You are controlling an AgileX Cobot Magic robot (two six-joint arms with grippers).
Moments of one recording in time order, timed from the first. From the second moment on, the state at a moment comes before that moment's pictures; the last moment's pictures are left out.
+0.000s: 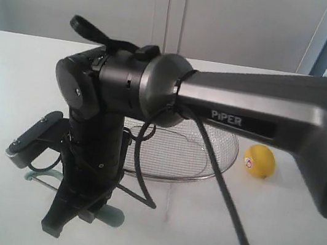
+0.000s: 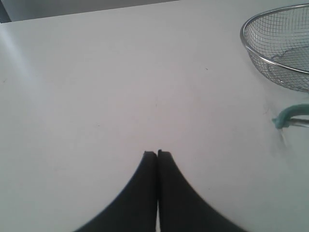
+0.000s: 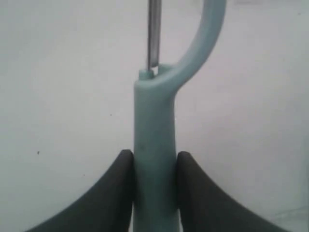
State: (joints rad) left arm -0.10 0.00 0.02 -0.10 0.39 0.16; right arm 0.98 2.06 -1.62 0.07 1.14 -0.31
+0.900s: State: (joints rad) left arm -0.10 0.00 0.02 -0.10 0.39 0.16; right arm 0.82 1.69 -1.54 0.06 1.22 -0.33
